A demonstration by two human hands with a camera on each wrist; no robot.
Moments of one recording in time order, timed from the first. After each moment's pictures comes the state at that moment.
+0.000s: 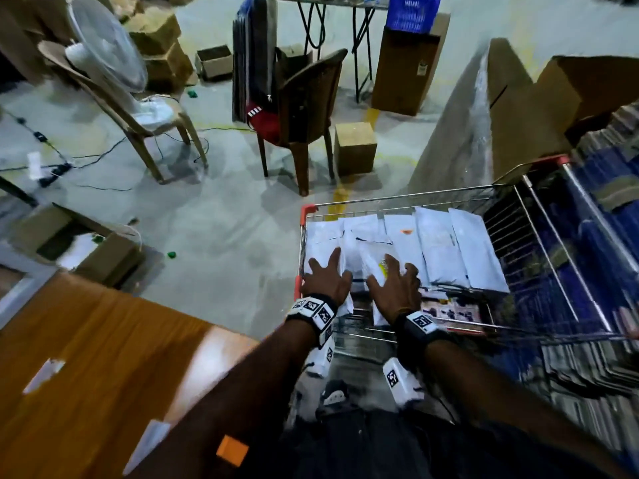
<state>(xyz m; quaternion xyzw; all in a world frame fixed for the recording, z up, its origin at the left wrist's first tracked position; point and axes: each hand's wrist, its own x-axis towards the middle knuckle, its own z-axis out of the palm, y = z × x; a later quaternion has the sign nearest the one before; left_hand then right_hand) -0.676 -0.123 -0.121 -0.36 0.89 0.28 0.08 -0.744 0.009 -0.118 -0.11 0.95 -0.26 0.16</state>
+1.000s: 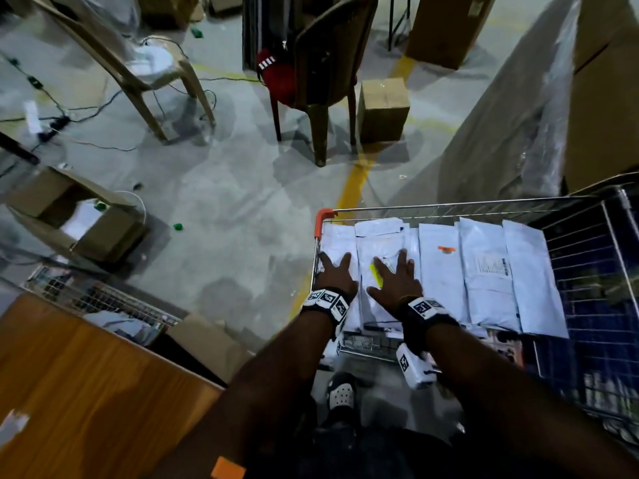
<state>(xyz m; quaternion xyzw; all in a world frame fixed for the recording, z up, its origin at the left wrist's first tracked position) -0.769 -0.215 -0.201 -0.37 0.85 0.30 0.21 -0.855 -0.091 -0.198 -0.28 0.90 -0.03 0.34</state>
